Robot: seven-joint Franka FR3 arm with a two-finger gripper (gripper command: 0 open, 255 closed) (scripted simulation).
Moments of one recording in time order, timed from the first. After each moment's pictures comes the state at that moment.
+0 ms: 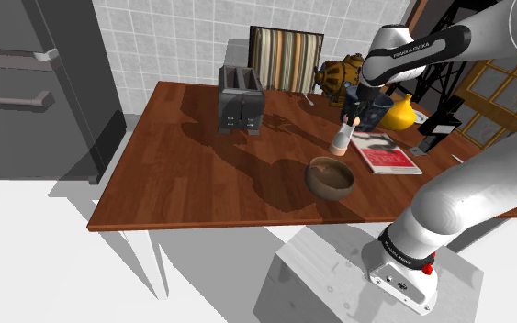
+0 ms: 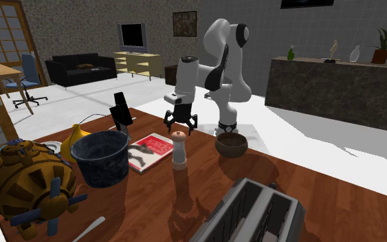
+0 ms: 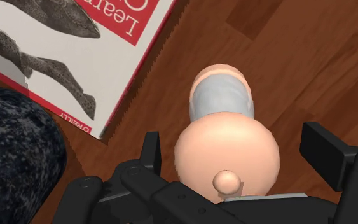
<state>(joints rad) -0.19 -0.28 -0.42 -2.45 -0.31 2.24 -0.39</state>
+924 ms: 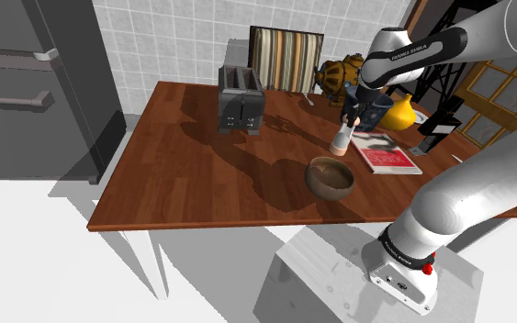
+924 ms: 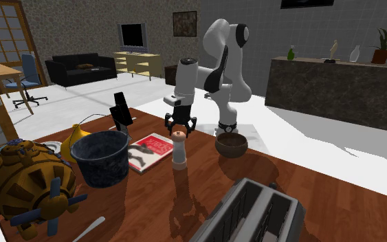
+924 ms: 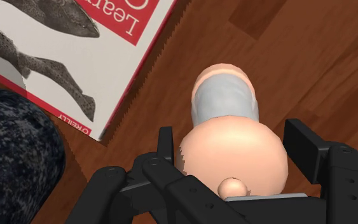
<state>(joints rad) -0.19 -0.26 -0.42 -2.45 -0.31 2.26 -0.39</state>
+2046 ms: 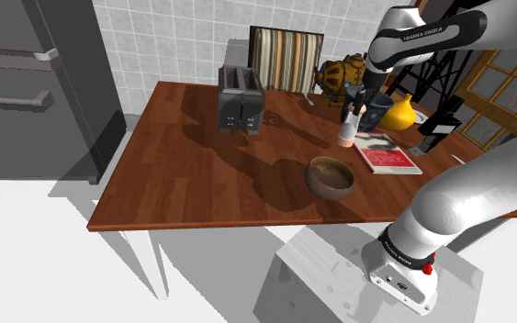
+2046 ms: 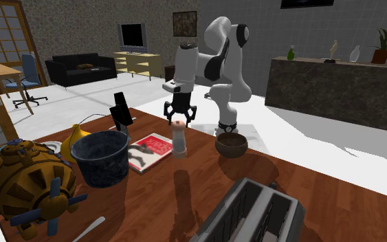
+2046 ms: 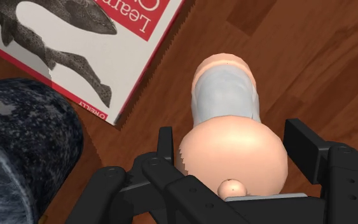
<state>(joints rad) -0.18 -0.33 -0.40 -2.36 -0.30 2.11 -0.41</state>
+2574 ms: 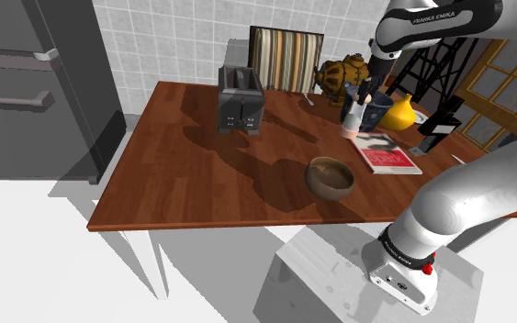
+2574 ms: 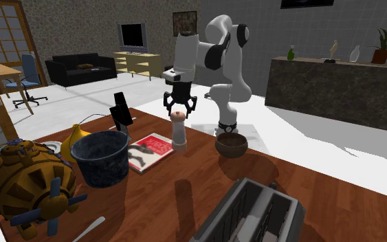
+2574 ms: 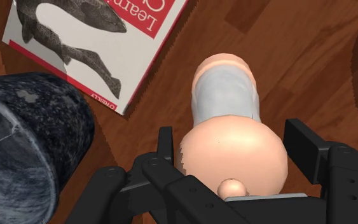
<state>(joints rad) -0.18 -0.37 -0.38 -2.28 -0.29 1.99 -0.42</state>
